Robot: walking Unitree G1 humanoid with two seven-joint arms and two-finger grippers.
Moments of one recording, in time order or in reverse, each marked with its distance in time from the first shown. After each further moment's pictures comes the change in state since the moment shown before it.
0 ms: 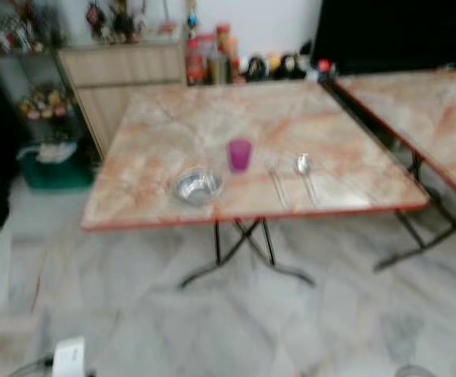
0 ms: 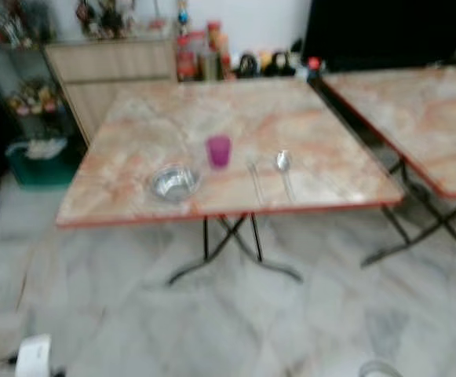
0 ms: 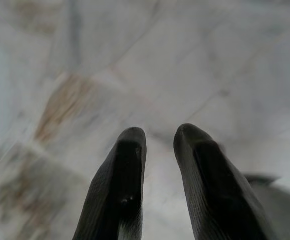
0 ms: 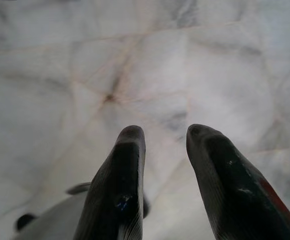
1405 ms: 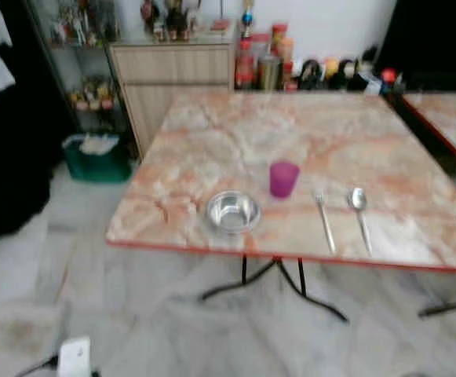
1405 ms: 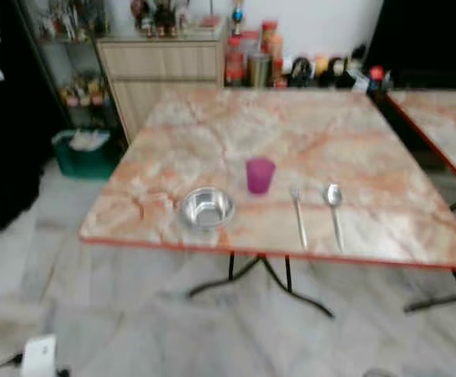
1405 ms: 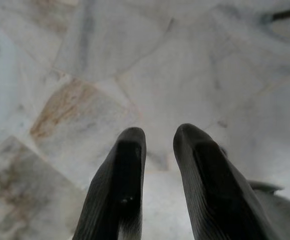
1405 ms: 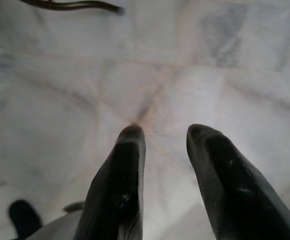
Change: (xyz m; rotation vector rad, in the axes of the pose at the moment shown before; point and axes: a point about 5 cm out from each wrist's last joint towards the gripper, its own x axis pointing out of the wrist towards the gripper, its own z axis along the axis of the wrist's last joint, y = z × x) left arm 0.003 -0.013 0.008 -0.011 -0.022 0.006; right arm -0.001 -0.007 0.001 -0.044 0.008 -0.001
